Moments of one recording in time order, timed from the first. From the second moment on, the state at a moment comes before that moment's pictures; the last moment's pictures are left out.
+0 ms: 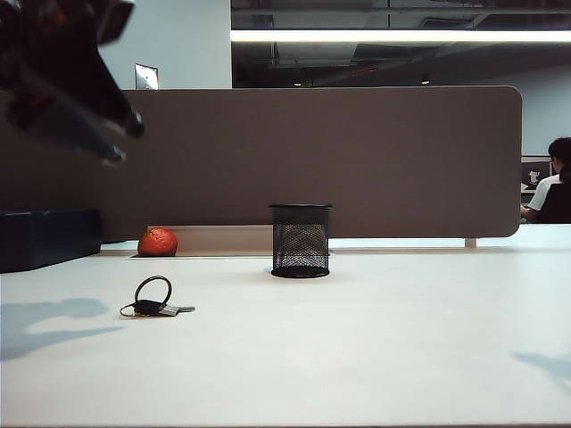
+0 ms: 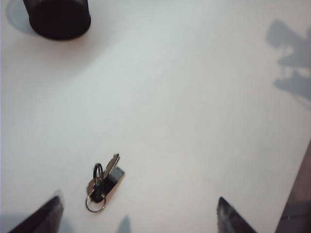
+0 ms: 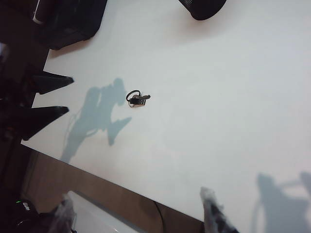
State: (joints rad) left arm -0.21 1.23 0.92 -0.56 0.64 0.45; right arm 0.01 0.71 0.95 -0.96 -0.71 0.34
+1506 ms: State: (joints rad) left arm -0.26 1.61 0.92 -0.38 0.51 0.48; right arm 0.02 0.71 0.95 -0.96 -0.71 0.34
